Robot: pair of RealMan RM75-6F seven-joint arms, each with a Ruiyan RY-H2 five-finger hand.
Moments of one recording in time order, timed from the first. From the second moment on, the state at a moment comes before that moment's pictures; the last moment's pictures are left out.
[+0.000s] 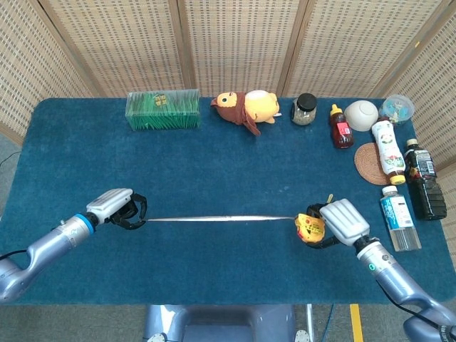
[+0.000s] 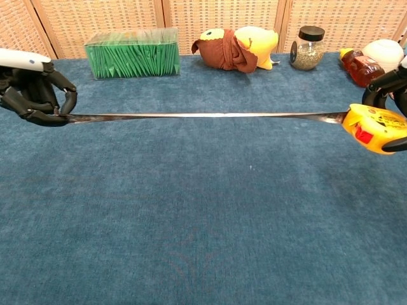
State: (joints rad) left arm -0.79 -1.06 0.00 -1.60 1.47 0.67 -0.68; right arm 0.56 -1.10 0.02 -1.67 -1.46 0.99 -0.04
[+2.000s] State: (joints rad) left arm -1.01 -1.41 -0.19 -1.57 1.14 0.57 -0.31; right arm 0.59 -1.17 0.08 -1.75 -1.41 0.98 -0.10
